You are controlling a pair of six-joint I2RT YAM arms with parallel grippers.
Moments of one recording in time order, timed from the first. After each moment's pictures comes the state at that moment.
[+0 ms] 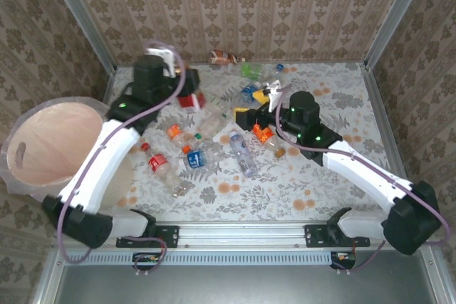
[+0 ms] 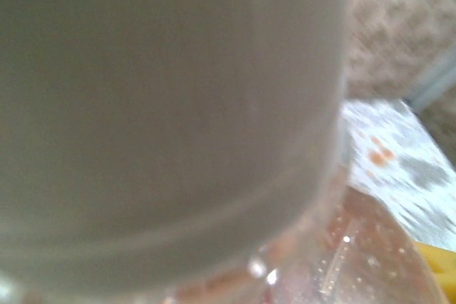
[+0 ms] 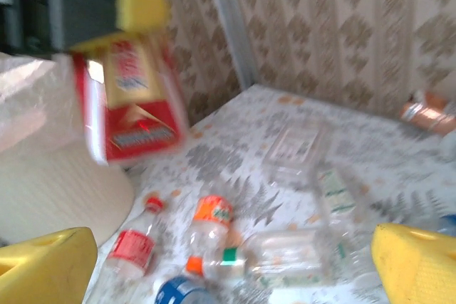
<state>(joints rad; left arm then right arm) -0.46 1.26 1.46 -0.58 -0.09 -0.29 0.55 1.22 0.93 0.17 -0.27 0.21</state>
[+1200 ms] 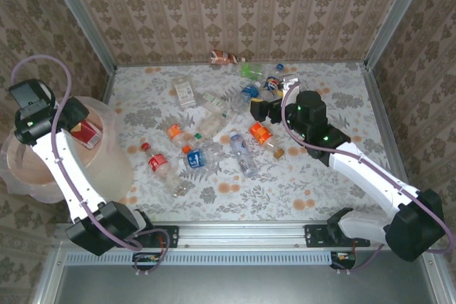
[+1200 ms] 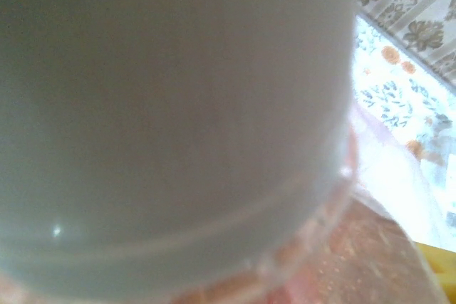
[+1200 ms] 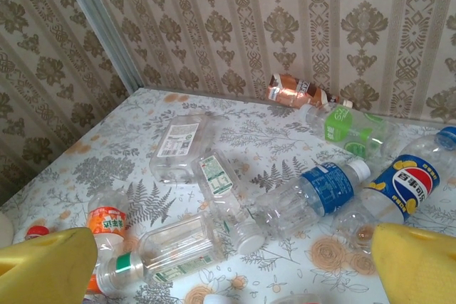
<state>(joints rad) 0.56 1.24 1.50 -1.04 0.11 -0.21 0.49 1.19 0.92 0.04 -0.01 0.22</state>
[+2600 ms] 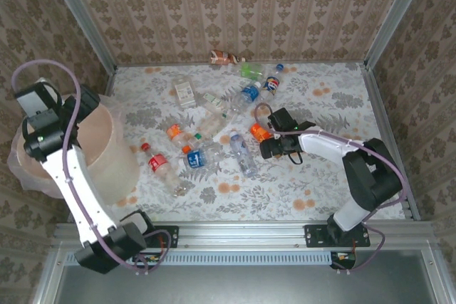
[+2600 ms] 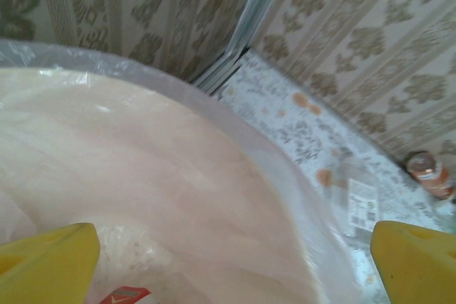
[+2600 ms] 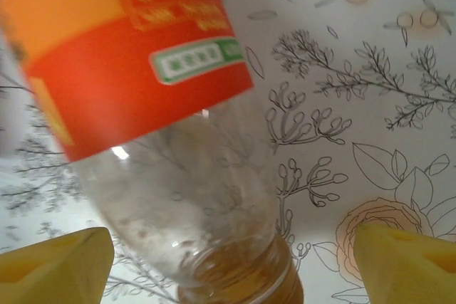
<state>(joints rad) 0.50 1.05 1.45 -0.92 0.20 -0.31 0.47 1.63 0.94 -0.51 0.08 0.25</state>
